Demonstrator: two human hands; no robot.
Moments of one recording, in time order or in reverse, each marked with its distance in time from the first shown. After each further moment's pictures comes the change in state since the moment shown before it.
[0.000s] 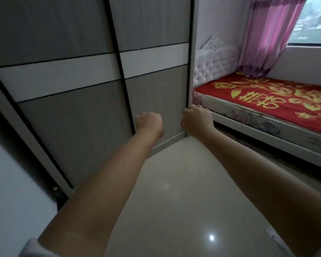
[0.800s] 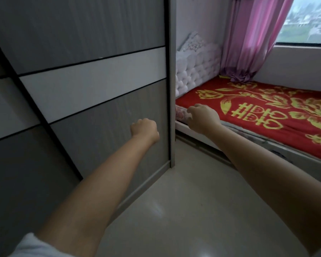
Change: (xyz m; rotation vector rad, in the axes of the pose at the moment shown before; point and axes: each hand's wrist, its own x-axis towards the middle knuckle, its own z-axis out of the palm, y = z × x) left_hand 0.609 0.139 0.080 -0.047 -0.047 0.186; right_hand 0.539 0.270 0.195 -0.053 -0.046 0.130
